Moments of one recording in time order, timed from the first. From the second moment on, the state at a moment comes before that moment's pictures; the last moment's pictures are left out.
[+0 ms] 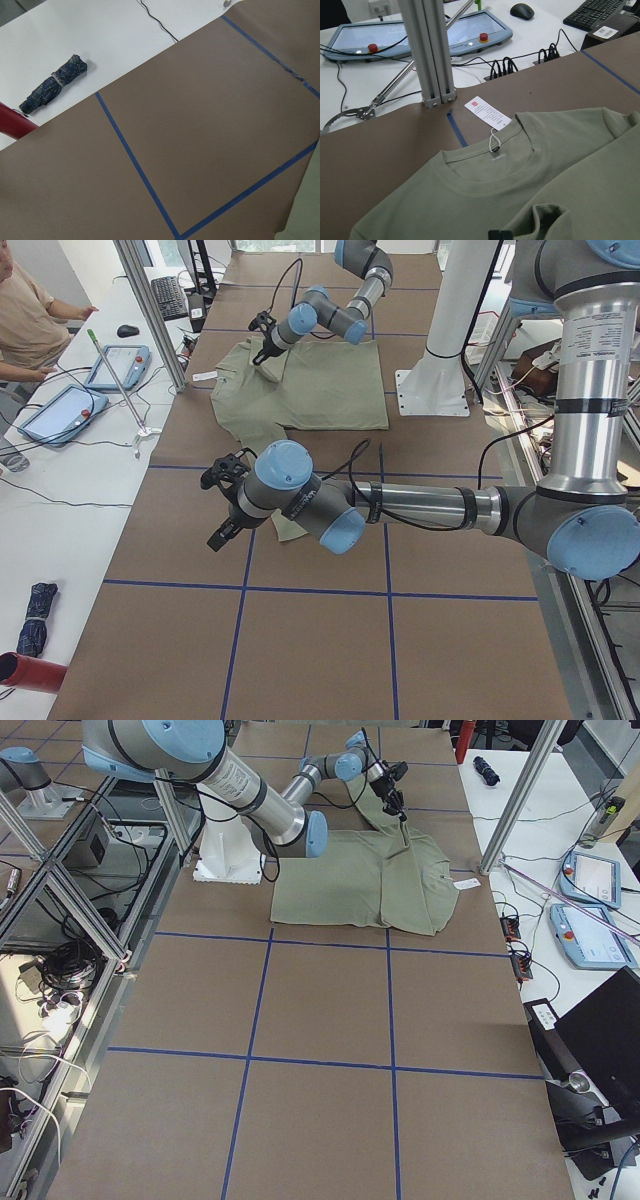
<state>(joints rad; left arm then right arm) -1.61 -1.56 -1.63 -2.21 -2.35 0.12 0.46 -0.27 0.97 -1.61 1.10 1.66</state>
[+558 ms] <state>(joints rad) -1.61 -1.56 -1.63 -2.21 -2.35 0.12 0.43 -0.22 0.86 -1.54 1.04 1.65</state>
